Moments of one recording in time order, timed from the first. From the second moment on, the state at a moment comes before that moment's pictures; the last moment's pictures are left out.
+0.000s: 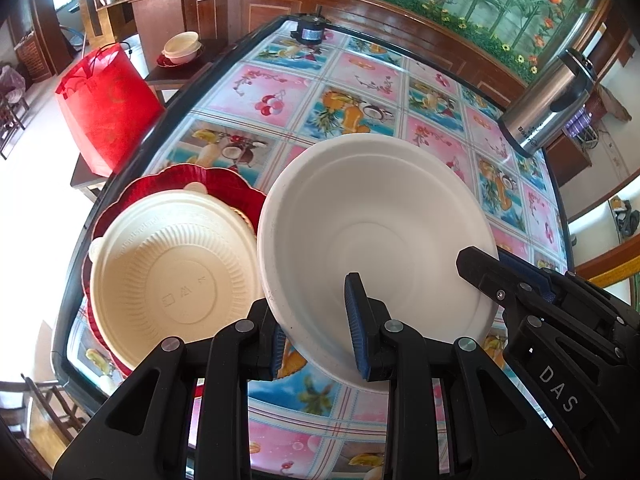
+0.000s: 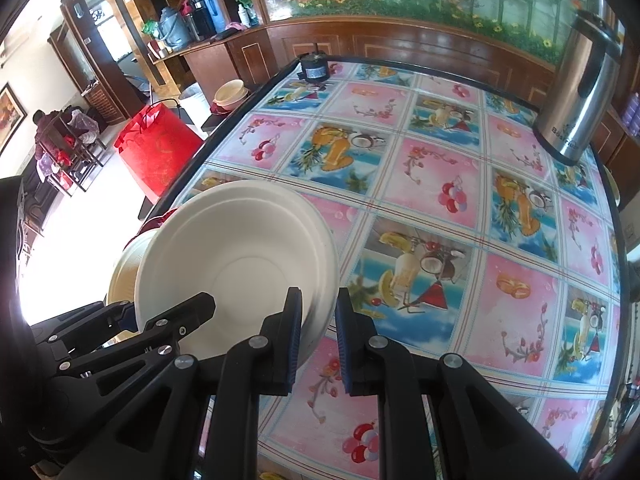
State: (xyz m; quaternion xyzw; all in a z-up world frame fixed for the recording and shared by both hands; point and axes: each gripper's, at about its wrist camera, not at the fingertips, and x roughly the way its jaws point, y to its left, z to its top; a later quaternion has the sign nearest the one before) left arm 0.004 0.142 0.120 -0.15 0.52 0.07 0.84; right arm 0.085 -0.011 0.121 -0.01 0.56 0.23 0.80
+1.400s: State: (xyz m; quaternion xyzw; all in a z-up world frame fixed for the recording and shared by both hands) left arm -0.045 0.240 0.104 -0.20 0.52 0.15 0.82; right arm 0.065 0.100 0.112 -0.06 0.56 0.31 0.77
